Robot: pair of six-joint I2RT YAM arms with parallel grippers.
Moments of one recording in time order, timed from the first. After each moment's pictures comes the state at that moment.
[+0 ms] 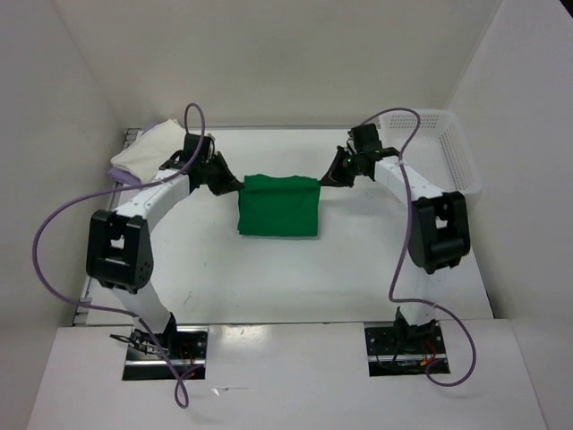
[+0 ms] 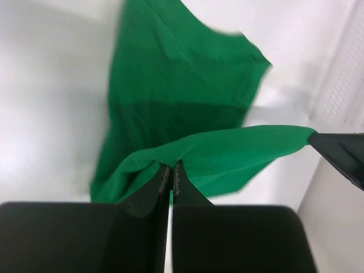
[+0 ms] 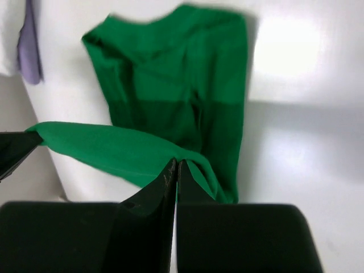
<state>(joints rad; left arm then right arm) -0.20 1.68 1.29 -0.42 0.29 -0.76 0.24 1.82 1.41 -0.47 -0.38 0.64</state>
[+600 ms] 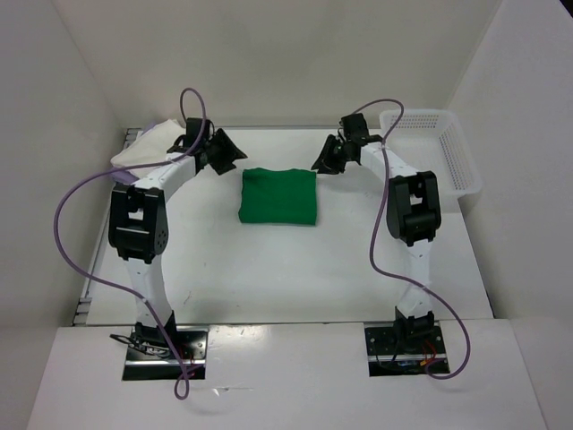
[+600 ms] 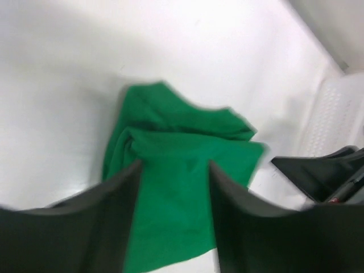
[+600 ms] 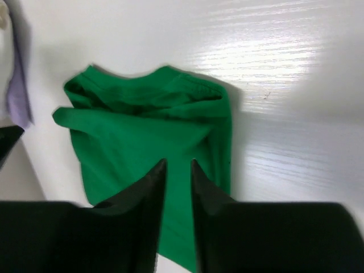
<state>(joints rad) -0.13 2.02 1.55 -0.27 0.26 -0.82 0.22 2.22 1.80 -0.46 -0.37 0.62</state>
